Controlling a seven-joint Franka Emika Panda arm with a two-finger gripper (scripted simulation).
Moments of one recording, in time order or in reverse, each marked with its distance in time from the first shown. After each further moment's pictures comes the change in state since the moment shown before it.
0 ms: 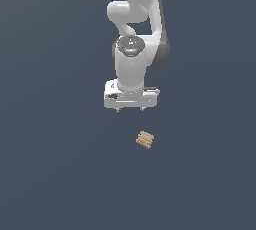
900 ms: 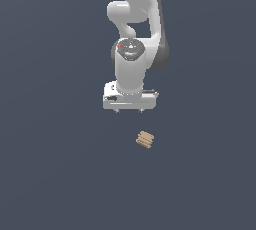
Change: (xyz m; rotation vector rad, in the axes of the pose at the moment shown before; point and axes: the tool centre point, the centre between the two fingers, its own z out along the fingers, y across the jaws) arm 0.003 0.005 0.006 -0.017 -0.010 0.006
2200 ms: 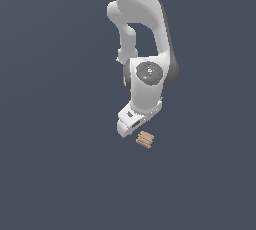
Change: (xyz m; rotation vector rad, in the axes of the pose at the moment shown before) arm 0.050 -0.043 0.037 -0.015 0.014 -0.648
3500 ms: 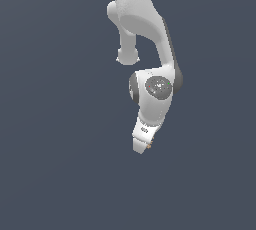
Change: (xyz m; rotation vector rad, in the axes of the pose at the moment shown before) arm 0.041 -0.007 0.027 -0.004 0.026 -0.421
